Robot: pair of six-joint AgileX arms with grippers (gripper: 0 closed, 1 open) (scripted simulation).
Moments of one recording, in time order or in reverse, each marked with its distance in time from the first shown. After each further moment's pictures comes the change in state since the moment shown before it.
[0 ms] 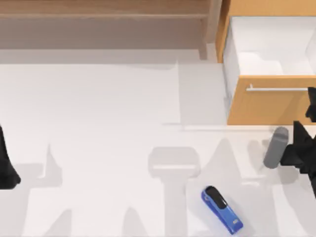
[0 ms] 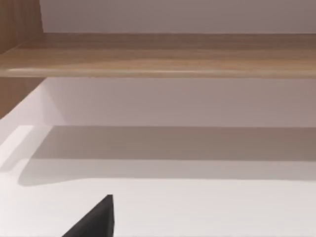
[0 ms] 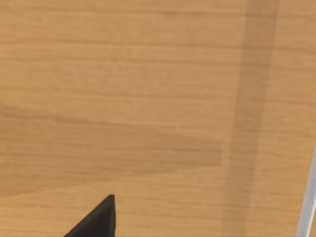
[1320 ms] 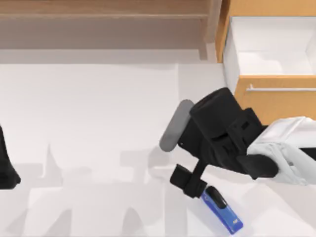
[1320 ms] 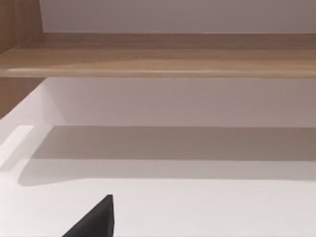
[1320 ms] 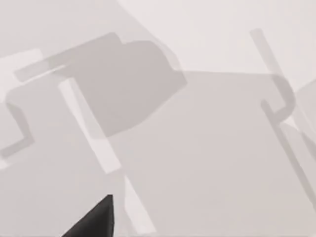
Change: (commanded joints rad) left arm 0.000 0.000 0.000 0.000 0.000 0.000; right arm 0.429 -0.260 0.662 -1.797 -0.185 1.123
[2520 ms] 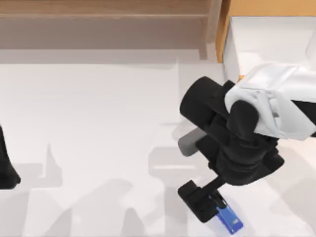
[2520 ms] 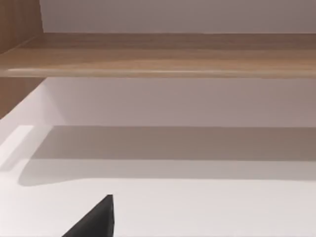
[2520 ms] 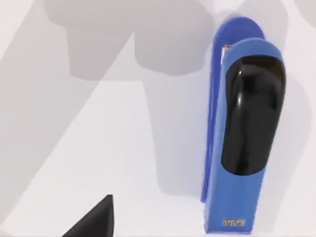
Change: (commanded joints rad) left arm 0.000 0.000 0.000 0.000 0.000 0.000; right arm 0.011 0.029 0.325 -0.978 -0.204 0.611
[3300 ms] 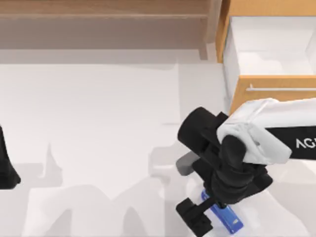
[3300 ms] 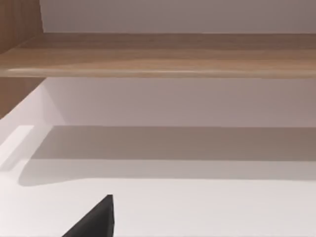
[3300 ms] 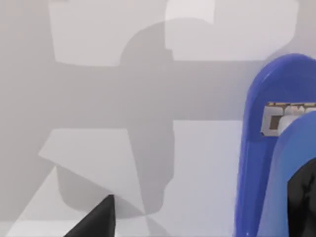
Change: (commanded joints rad) left arm 0.000 0.000 0.000 0.000 0.000 0.000; right arm 0.001 0.112 -0.143 0.257 0.000 0.004
